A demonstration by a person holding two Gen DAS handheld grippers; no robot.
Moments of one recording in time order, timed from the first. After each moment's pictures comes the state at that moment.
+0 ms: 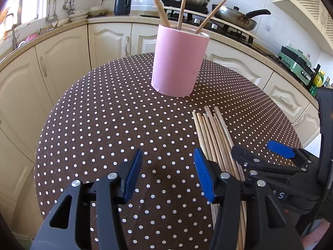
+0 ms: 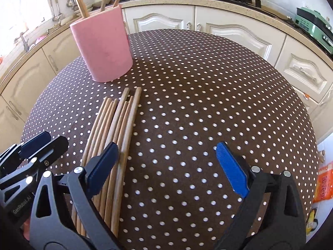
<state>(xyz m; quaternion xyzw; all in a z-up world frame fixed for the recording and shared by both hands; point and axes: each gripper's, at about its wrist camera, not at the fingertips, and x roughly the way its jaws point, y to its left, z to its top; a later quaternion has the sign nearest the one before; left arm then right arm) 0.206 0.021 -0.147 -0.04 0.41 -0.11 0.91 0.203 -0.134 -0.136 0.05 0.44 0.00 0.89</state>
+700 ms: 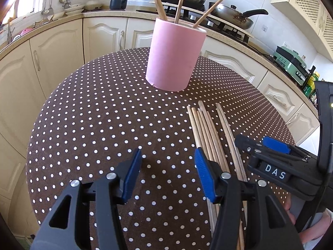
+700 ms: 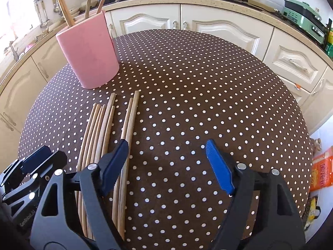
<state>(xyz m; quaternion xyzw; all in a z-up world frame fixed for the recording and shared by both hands) 0.204 0.023 -0.152 -0.05 0.42 -0.14 0.90 0.207 -0.148 -0.132 0.07 0.45 -0.04 0.89</state>
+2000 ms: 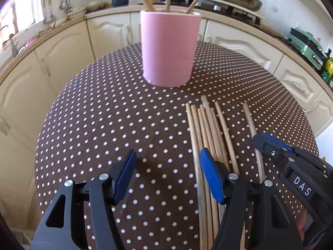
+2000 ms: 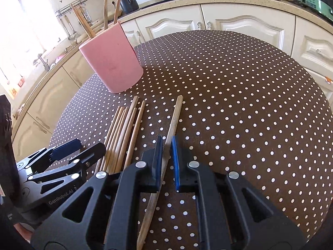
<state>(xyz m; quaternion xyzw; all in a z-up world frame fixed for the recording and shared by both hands) 0.225 -0.012 -0.152 0.01 0.46 -0.07 0.88 0.194 -0.177 -0.132 0.15 0.42 0.08 0.89</state>
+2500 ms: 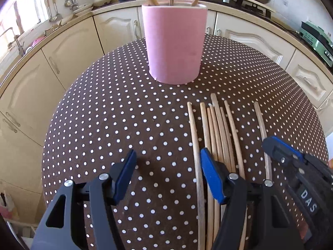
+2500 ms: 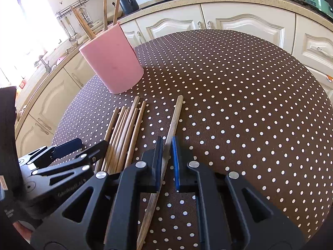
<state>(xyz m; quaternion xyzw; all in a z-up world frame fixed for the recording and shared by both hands) 0.240 -0.033 -0.153 0.04 0.48 -0.03 0.88 0.193 -0.181 -0.131 0.15 0.42 0.09 0.89</state>
